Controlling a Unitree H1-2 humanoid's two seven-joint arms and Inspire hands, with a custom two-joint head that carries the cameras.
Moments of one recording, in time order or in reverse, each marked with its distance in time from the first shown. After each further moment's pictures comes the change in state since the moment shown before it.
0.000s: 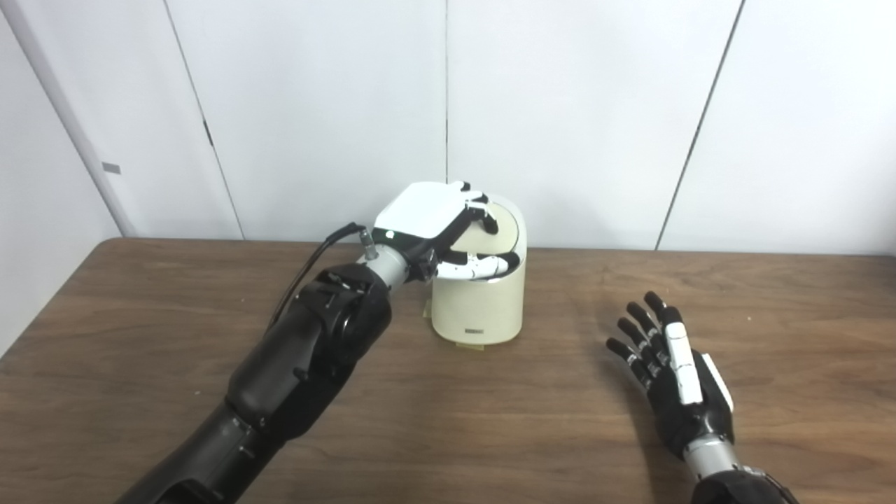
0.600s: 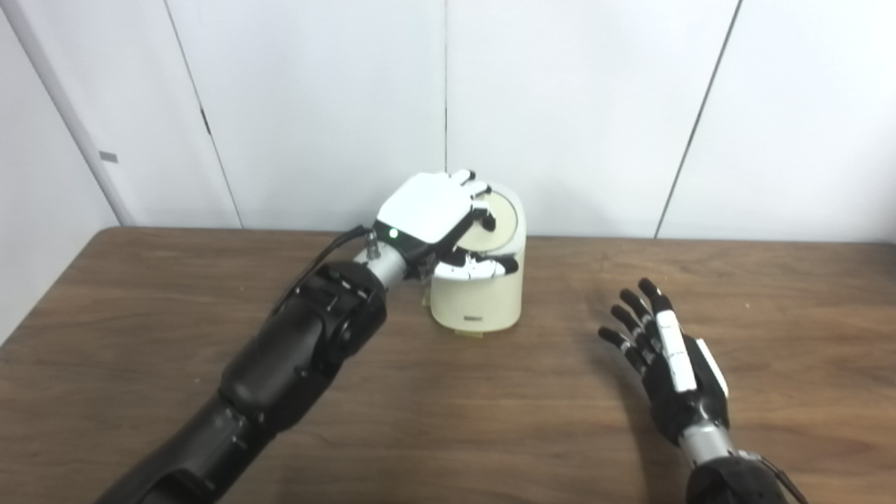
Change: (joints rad) left arm 0.001 0.022 -0.041 0.051 0.178 -0.133 0.060; right arm 0.011 -0.001 0.021 -0.030 -0.016 0.007 0.000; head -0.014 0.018
